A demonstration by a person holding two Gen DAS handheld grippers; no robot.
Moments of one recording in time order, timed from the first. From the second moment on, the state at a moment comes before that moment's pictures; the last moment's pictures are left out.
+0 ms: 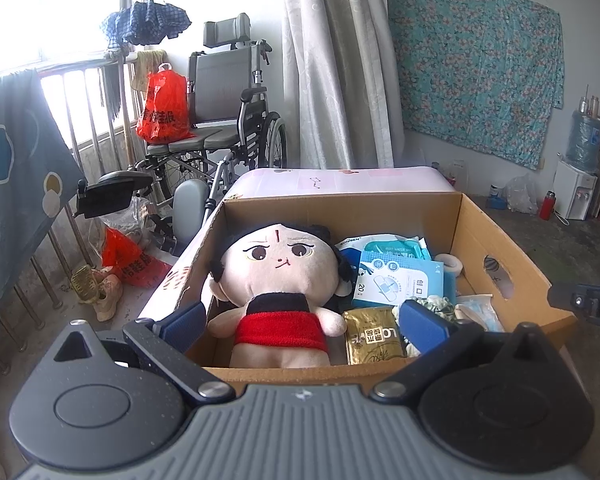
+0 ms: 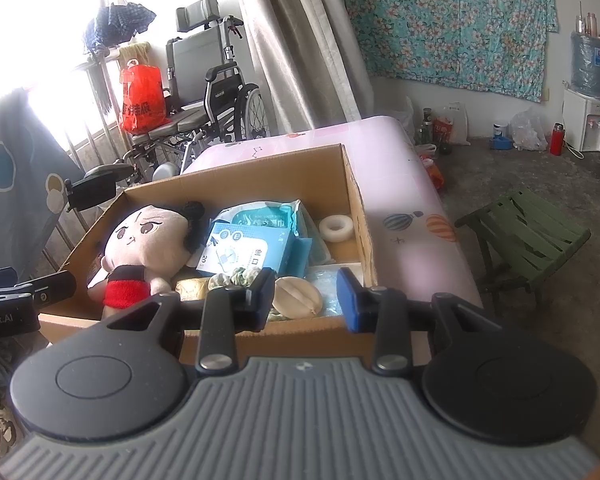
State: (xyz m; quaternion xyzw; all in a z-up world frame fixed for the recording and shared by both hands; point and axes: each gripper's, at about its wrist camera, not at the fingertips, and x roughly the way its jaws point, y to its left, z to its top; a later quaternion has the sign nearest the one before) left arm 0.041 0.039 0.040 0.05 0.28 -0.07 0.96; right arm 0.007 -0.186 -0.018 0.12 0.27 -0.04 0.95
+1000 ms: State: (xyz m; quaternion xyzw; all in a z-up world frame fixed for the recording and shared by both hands) left arm 0.037 0.035 0.041 0.05 0.28 -0.09 0.96; right arm 0.003 -0.182 -0.019 0.12 0.27 -0.04 0.95
